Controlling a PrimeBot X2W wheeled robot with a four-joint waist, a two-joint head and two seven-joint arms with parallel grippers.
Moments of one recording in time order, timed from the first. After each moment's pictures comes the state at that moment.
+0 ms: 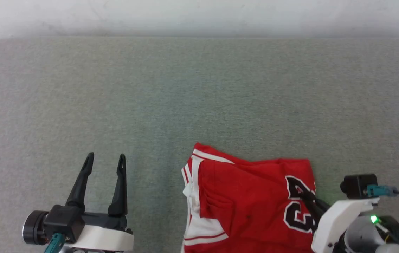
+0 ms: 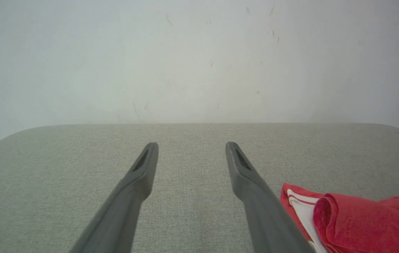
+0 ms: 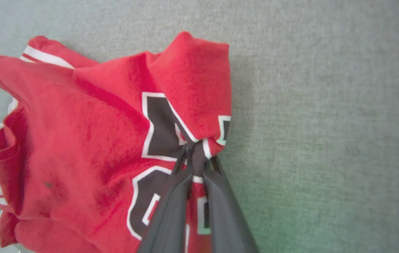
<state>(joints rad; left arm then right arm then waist) 0.07 0.07 -0.01 -0.11 -0.09 -0.08 -0.26 0.06 -0.05 0.01 -0.03 0.35 0.13 0.53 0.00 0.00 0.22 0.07</state>
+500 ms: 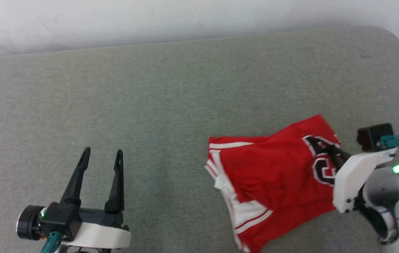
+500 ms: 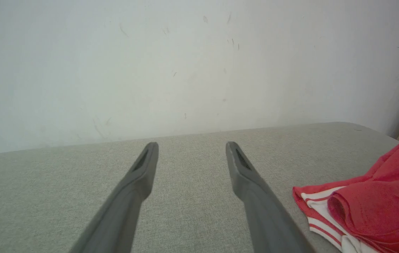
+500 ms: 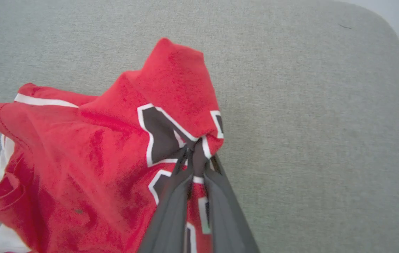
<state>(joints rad) 0.07 0.09 -0.01 -0.13 -0.06 -0.08 -0.26 -0.16 -0.17 0.02 -0.03 0.22 0.13 0.59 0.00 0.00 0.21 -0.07</state>
